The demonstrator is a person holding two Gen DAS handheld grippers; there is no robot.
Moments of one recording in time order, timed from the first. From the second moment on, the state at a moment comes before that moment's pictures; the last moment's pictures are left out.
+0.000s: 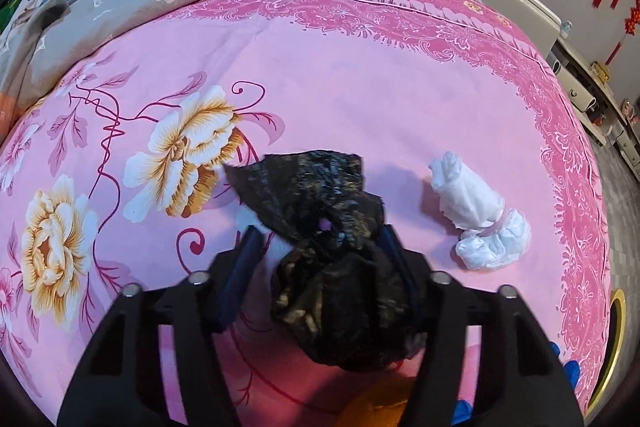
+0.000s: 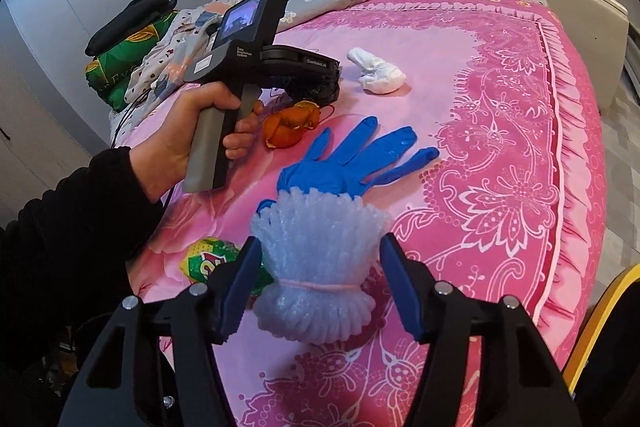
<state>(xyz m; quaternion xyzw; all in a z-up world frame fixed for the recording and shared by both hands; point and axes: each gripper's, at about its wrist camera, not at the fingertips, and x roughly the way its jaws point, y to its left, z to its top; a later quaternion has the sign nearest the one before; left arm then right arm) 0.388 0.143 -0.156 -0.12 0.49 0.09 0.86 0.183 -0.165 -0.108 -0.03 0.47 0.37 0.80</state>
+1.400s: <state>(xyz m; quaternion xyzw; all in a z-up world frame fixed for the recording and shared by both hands) 0.287 0.127 -0.051 -0.11 0.43 0.05 0.89 0.144 -0.219 -0.049 0.05 0.42 0.33 0.84</state>
